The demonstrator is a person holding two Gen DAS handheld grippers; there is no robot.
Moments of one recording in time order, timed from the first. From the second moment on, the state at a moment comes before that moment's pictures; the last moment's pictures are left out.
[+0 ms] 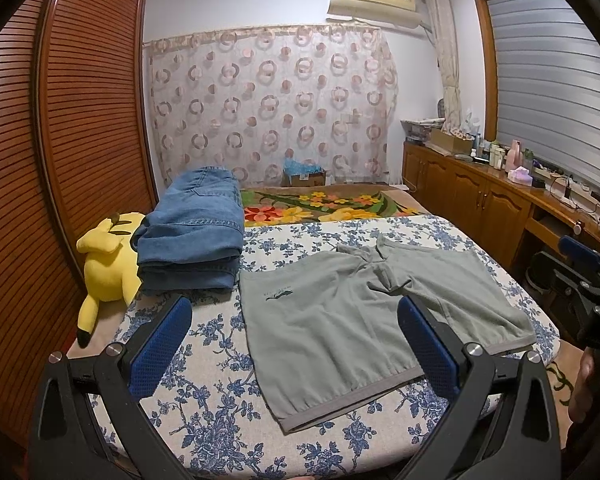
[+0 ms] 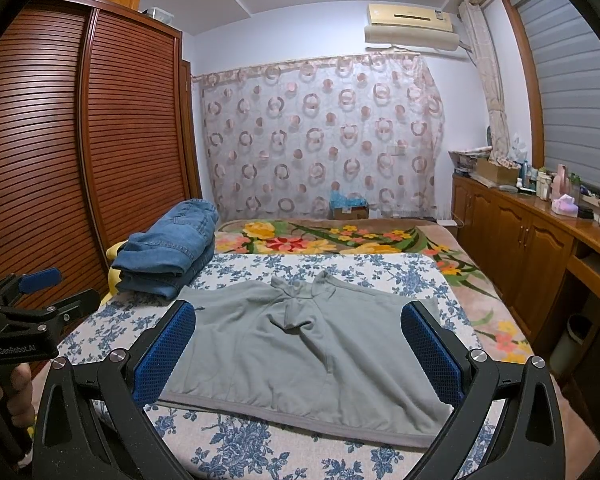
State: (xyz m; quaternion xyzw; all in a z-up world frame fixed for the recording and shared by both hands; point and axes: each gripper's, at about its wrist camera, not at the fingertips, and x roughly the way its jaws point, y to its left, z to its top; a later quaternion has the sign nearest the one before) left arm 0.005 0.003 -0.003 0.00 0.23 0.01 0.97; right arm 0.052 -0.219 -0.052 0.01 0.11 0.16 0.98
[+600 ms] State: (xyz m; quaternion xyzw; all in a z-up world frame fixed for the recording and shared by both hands) left arm 0.003 0.002 -0.001 0.01 0.23 0.01 0.97; right arm 0.051 -0.220 -0.052 0.01 0.11 0.16 0.98
